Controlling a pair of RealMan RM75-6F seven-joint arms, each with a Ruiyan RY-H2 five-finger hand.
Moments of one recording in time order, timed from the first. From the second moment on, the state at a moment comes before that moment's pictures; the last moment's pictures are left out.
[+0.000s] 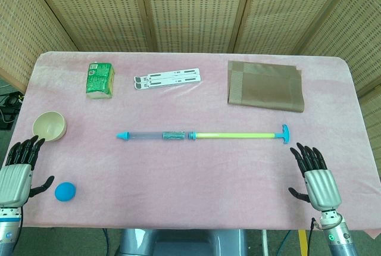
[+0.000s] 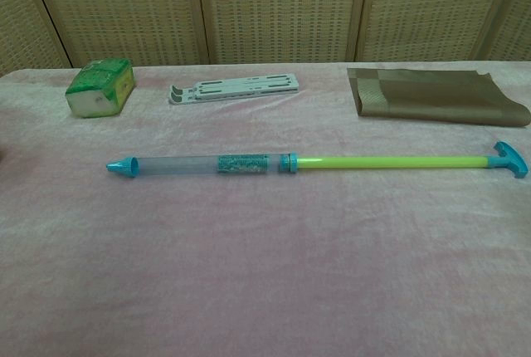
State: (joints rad) left arm -0.10 -1.20 0.00 -1.70 1.43 1.52 0.18; right arm 0.15 -1.32 -0.02 -1.52 -1.57 1.49 -0.06
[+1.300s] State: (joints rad) left arm -0.09 -1.20 -0.04 -1.69 1.41 1.49 0.16; right arm 0.41 -1.40 0.28 -1.43 -1.17 1.17 -0.35
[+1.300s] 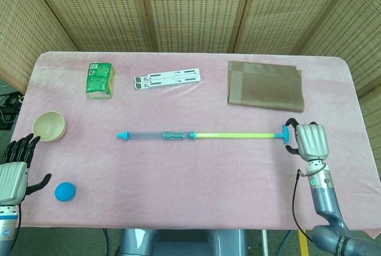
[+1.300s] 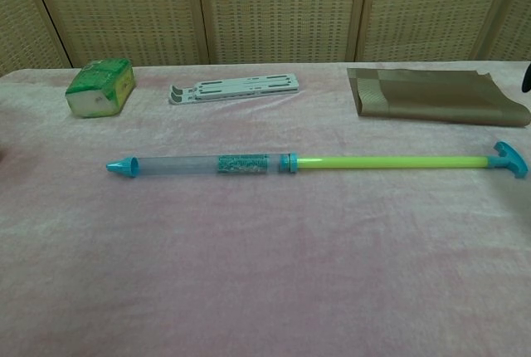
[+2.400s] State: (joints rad) left arm -0.10 -1.22 -0.06 -1.67 1.38 1.45 0.18; right arm 0.57 -1.63 0.27 -1.05 -0.95 0.95 -0.41
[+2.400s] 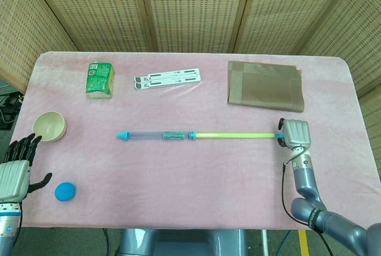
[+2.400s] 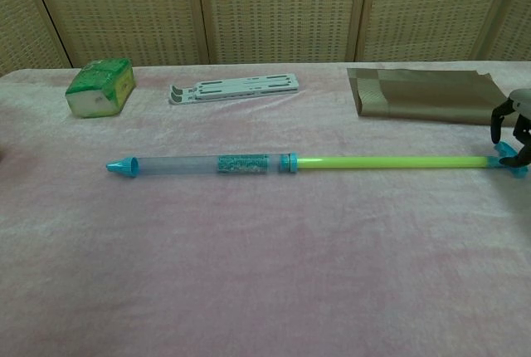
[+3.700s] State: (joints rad) left arm -0.11 -1.22 -0.05 -1.67 1.37 1.42 0.18; right arm 0.62 -1.69 0.26 -0.94 -0.87 0.87 -0.47
